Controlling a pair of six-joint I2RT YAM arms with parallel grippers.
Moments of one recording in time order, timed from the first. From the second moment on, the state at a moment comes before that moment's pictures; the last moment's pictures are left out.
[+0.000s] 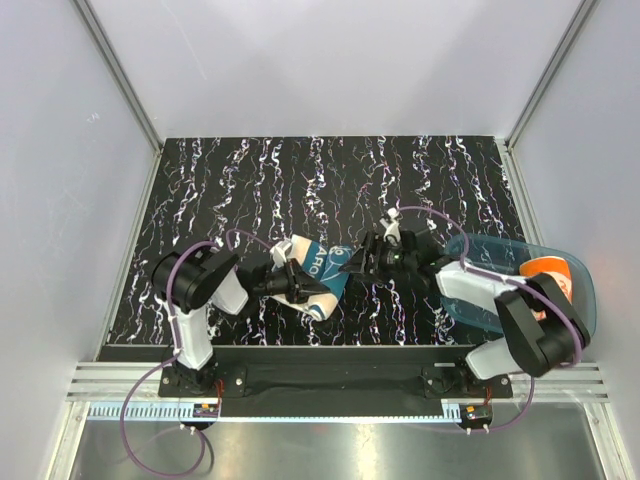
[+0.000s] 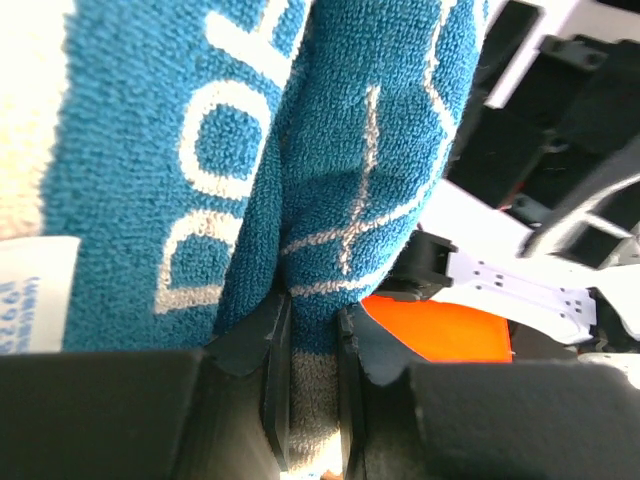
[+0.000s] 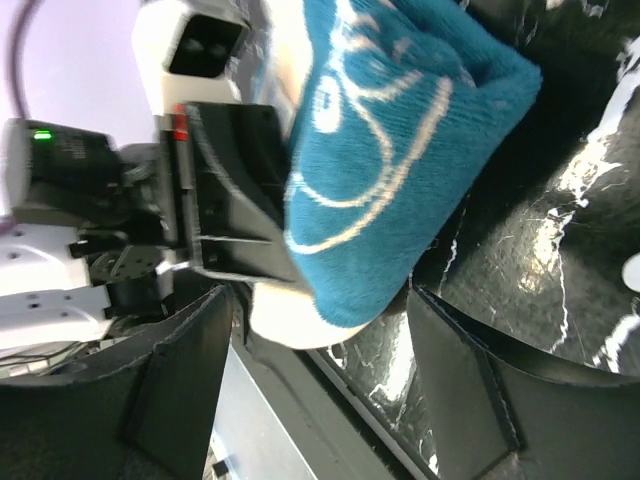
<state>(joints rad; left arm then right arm) -0.51 1.89 0.34 1.19 0.78 -1.37 0.48 1.42 0.60 0.22 -0.58 0.86</state>
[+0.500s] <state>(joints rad) -0.47 1.91 0.33 1.25 0.81 -1.41 0.53 1.60 0.62 0.34 -0.52 0.86</state>
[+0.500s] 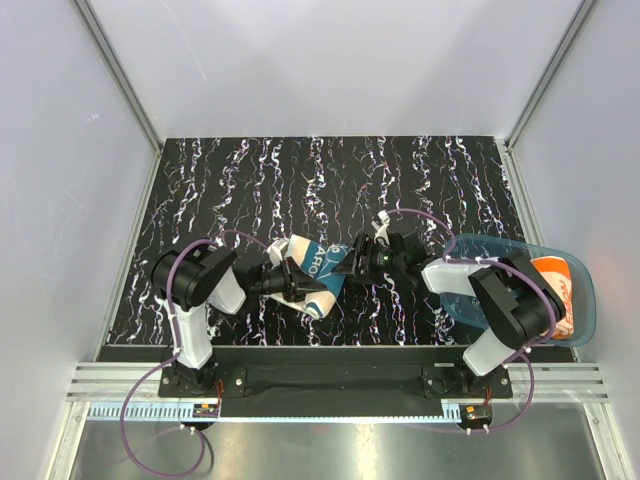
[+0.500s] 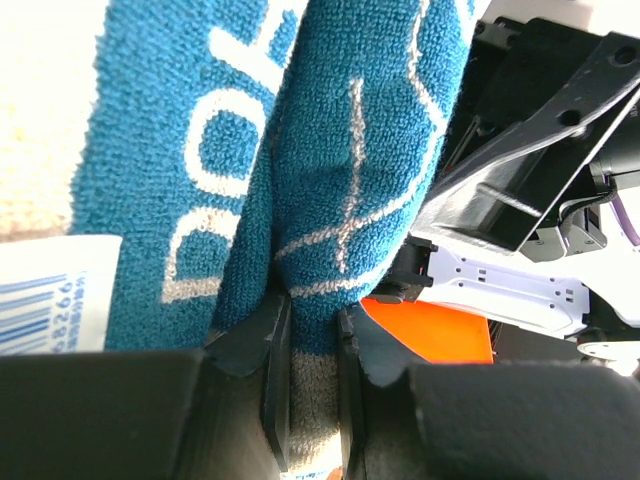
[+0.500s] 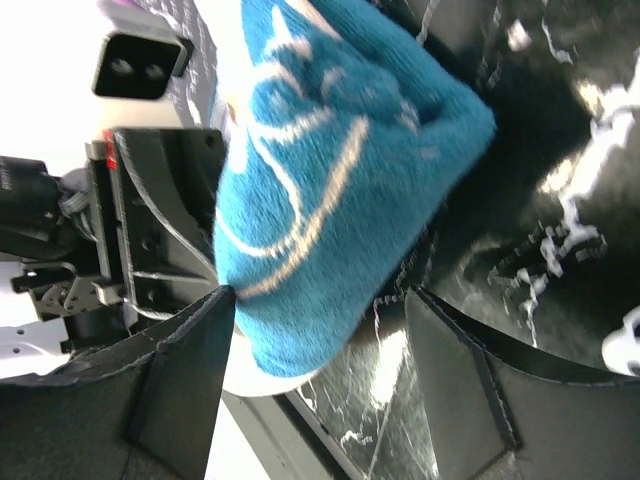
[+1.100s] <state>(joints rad) -0.47 1.91 0.35 1.18 0.83 -1.36 0.55 1.72 0.63 0.50 -0.52 0.89</state>
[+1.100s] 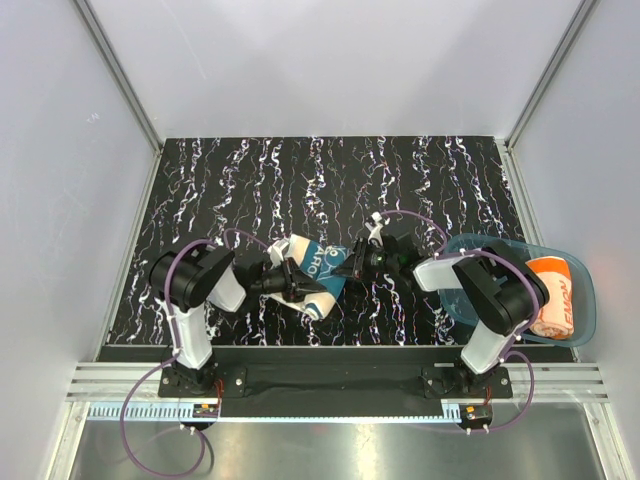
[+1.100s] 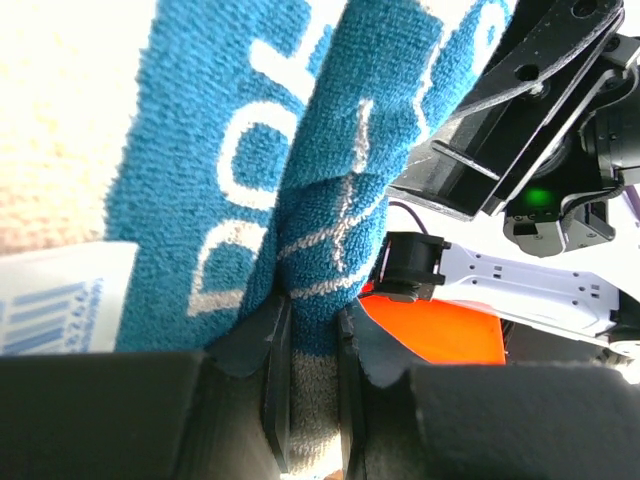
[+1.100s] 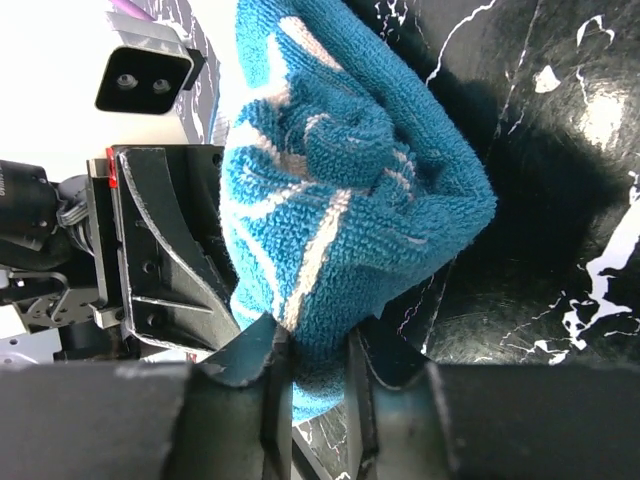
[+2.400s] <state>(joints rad) -1.20 1.62 1.06 -0.50 -0.38 -0.48 0.60 1.69 0.96 -0.25 -0.38 0.74</state>
